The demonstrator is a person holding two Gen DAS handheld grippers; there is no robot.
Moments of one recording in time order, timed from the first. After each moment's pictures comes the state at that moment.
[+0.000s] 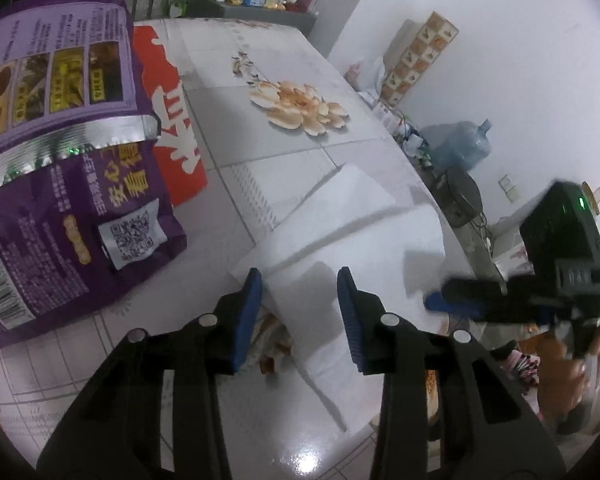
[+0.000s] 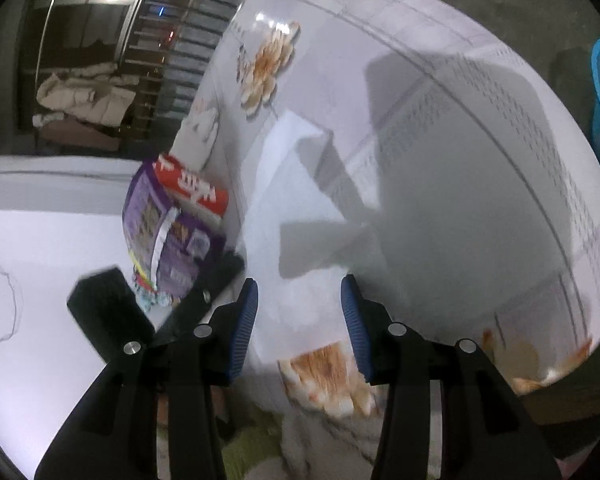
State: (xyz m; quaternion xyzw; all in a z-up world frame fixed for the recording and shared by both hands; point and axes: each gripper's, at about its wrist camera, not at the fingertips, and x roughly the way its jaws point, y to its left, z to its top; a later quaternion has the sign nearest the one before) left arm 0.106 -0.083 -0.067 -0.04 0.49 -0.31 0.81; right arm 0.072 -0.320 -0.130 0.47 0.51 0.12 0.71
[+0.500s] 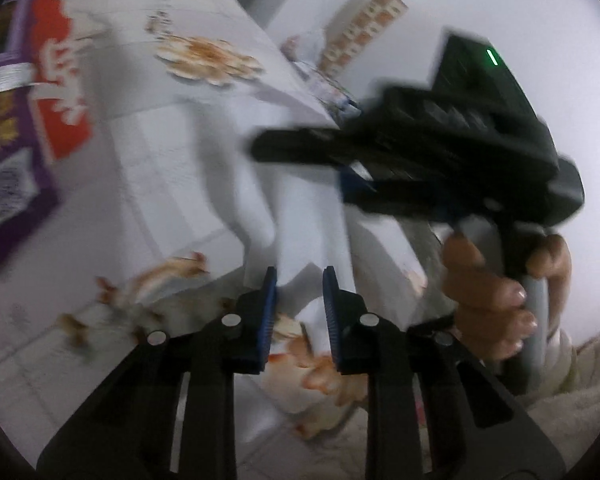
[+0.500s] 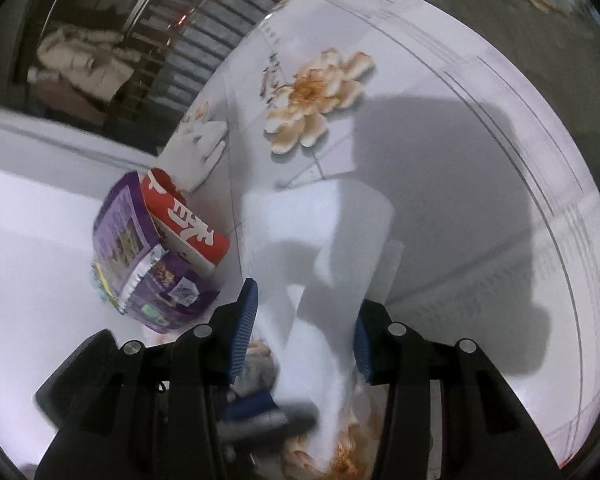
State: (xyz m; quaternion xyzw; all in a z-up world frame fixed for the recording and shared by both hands) left arm 0.083 -0.122 -0.083 -0.07 0.51 -0.43 0.74; right arm 0.146 -0.287 -0.111 0.36 0.51 0.11 0.77
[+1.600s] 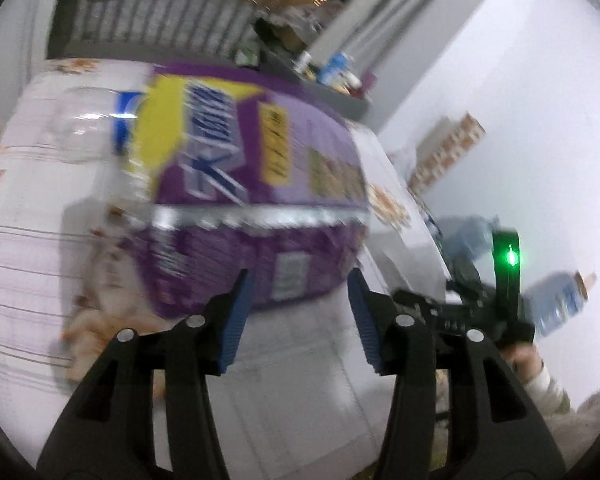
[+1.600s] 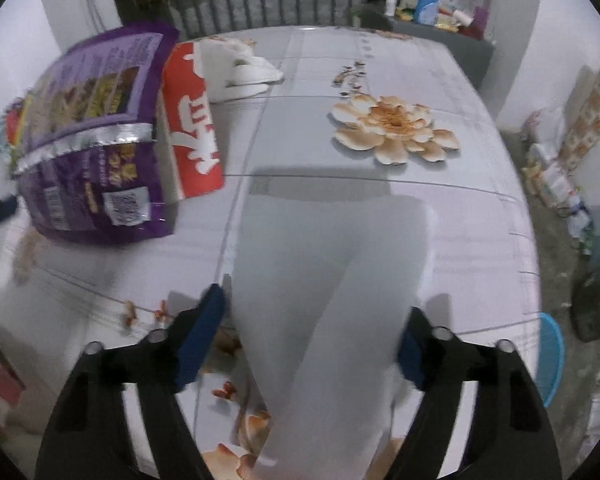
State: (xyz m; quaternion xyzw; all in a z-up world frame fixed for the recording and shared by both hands) left arm 0.072 0.114 -0.017 -0.17 0.40 -0.23 0.87; right arm 0.135 -0.191 -0.095 -0.01 0.50 0.05 0.86
